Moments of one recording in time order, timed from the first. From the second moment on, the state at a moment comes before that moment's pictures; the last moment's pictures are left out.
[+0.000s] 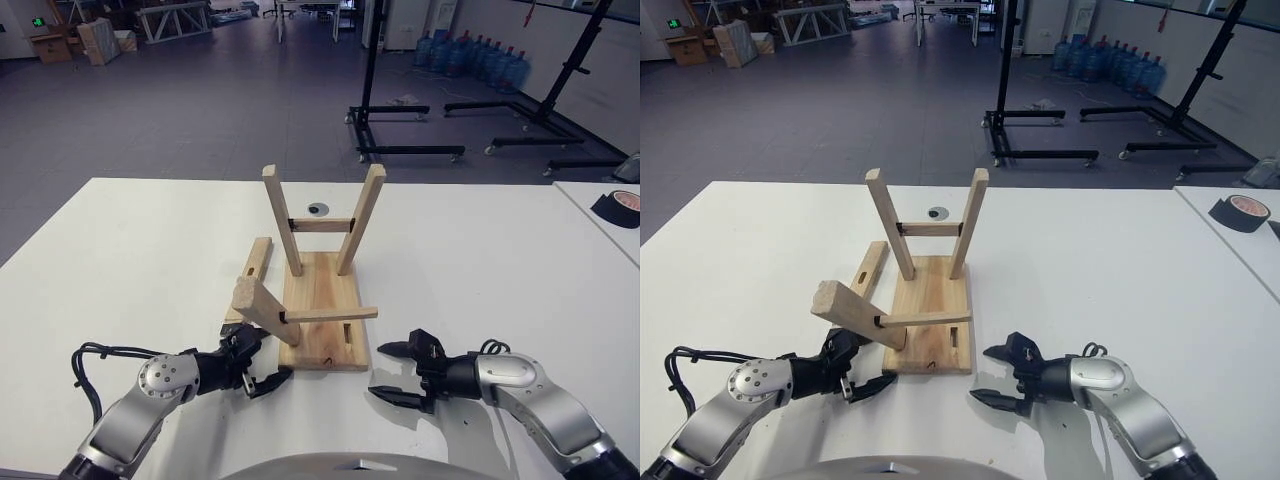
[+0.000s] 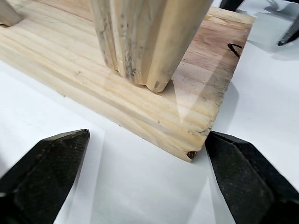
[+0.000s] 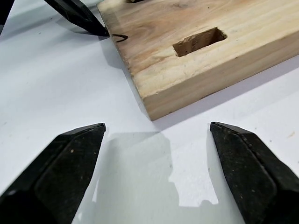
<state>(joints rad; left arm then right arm) 0.19 0.62 -0.27 -0.28 -0.18 0.31 -0.74 0.18 -0.68 0.22 -0.28 0.31 0.39 0.92</state>
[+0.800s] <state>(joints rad) 0.17 0.62 0.31 -0.49 -0.78 0.31 -0.78 -0.06 -0.40 0.30 -0.08 0.20 0.34 0.68</state>
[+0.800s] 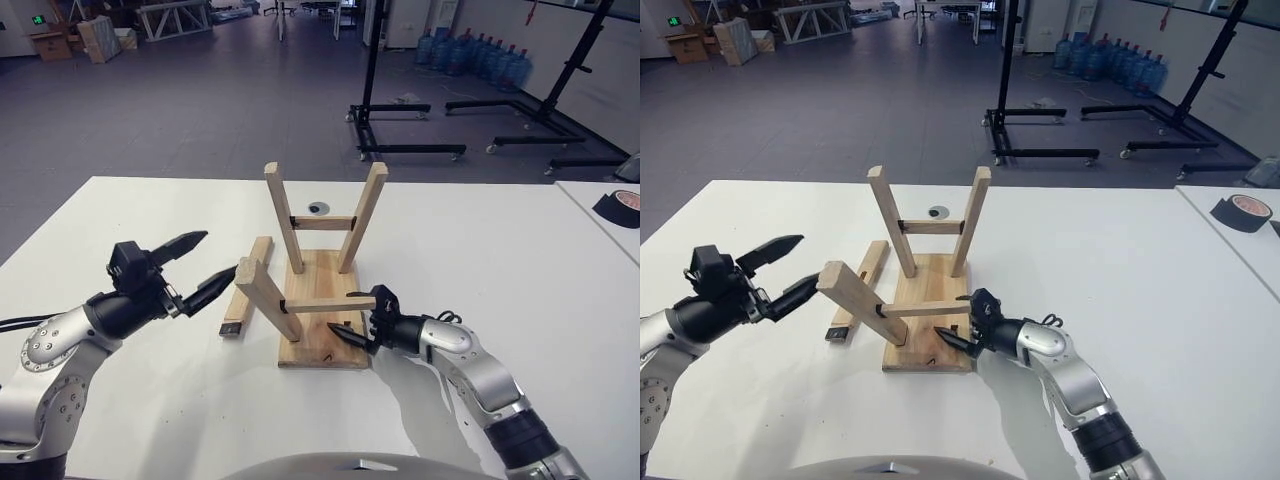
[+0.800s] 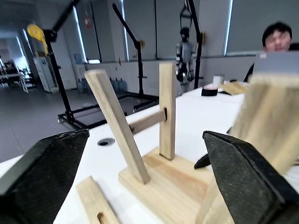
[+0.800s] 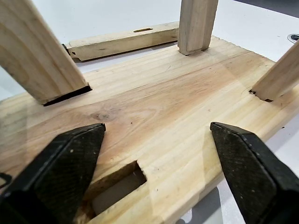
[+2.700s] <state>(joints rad) -0.13 0.52 0.00 -0.18 -0.66 0.55 -0.26 -0.13 -0.33 0.35 0.01 0.18 0.34 0.63</state>
